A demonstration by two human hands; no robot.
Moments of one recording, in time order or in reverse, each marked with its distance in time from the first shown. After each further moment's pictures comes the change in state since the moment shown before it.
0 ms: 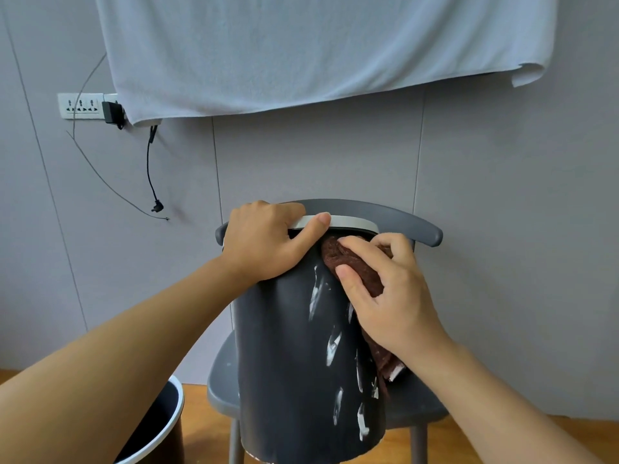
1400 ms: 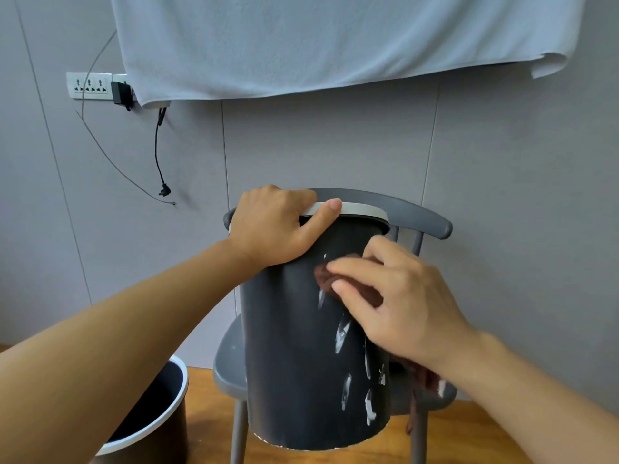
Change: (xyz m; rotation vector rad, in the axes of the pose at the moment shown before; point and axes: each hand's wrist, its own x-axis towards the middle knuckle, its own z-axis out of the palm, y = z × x) left_hand -0.004 -0.001 -0.008 0.007 0.002 0.060; right_hand -0.004 -0.029 -0.023 -0.186 -0.189 -0.309
